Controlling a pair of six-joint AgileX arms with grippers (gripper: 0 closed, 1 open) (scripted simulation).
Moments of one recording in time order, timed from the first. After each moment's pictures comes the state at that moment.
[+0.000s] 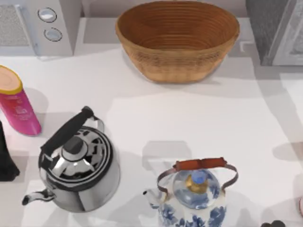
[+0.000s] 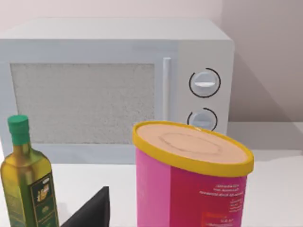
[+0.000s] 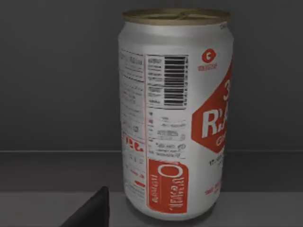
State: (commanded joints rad) left arm 0.00 0.00 0.00 0.00 0.00 0.00; right arm 0.19 1.39 1.80 -0.40 0.21 0.02
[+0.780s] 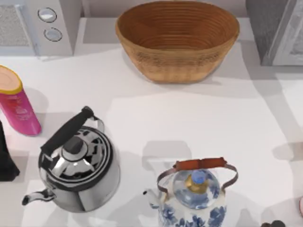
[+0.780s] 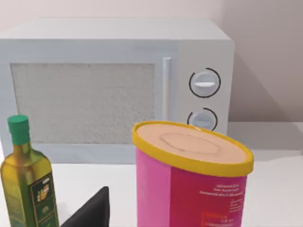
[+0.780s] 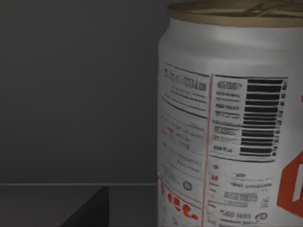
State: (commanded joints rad) left arm 0.00 0.00 0.00 0.00 0.00 0.00; right arm 0.21 1.61 1.97 -0.36 0.23 0.02
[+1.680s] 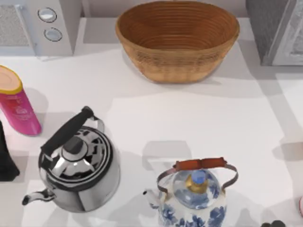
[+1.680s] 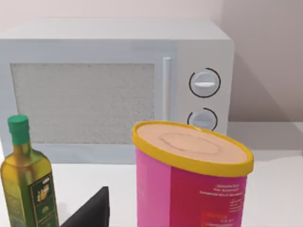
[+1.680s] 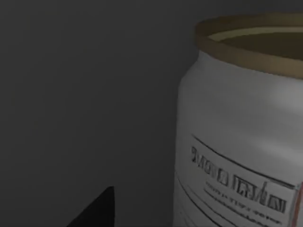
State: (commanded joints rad) left arm 0.00 0.00 0.00 0.00 0.00 0.00; right arm 0.18 1.83 2.23 -0.39 0.20 0.01
